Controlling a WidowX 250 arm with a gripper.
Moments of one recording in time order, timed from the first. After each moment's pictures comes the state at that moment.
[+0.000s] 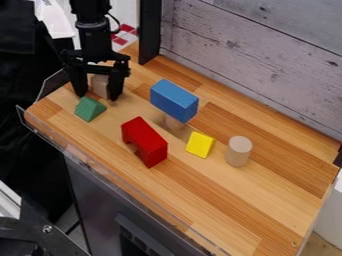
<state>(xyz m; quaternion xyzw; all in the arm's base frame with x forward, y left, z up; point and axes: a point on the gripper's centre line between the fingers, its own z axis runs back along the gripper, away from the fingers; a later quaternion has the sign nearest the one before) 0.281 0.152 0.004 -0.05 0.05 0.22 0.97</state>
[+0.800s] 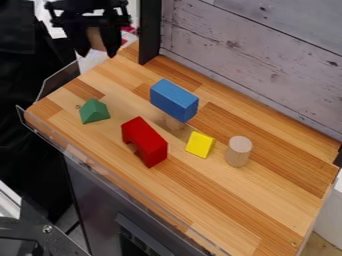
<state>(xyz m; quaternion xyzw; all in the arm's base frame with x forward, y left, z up) 0.256 0.127 0.110 -0.07 -0.07 0.21 0.97</state>
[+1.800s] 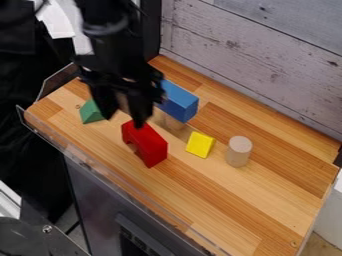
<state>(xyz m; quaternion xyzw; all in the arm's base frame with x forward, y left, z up) 0.211 0.026 0.087 -0.06 -0.05 0.07 0.99</state>
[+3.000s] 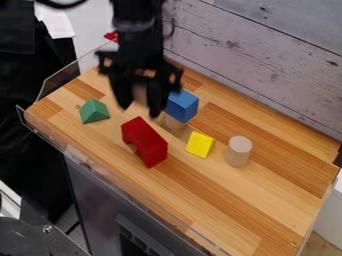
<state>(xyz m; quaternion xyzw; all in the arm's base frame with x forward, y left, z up) 0.244 0.037 0.091 -0.04 -0.04 0.11 0.99</state>
